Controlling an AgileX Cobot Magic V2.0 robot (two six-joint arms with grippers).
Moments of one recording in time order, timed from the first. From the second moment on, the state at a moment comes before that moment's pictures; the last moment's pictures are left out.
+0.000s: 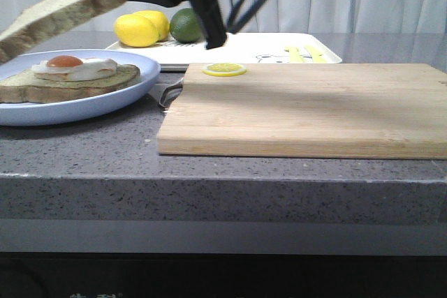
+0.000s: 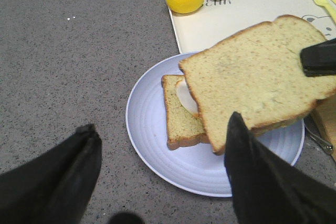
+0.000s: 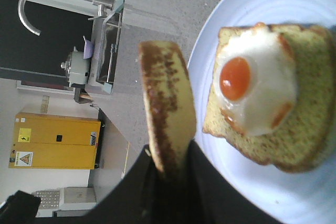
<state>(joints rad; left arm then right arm) -0.19 0.72 -0.82 0.01 0.64 0.01 0.57 1.80 -1.28 1.79 0.54 -0.70</state>
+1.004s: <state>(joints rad) -0.19 0.72 -0.82 0.01 0.64 0.01 0.61 1.96 -1.43 1.80 0.41 -0.45</state>
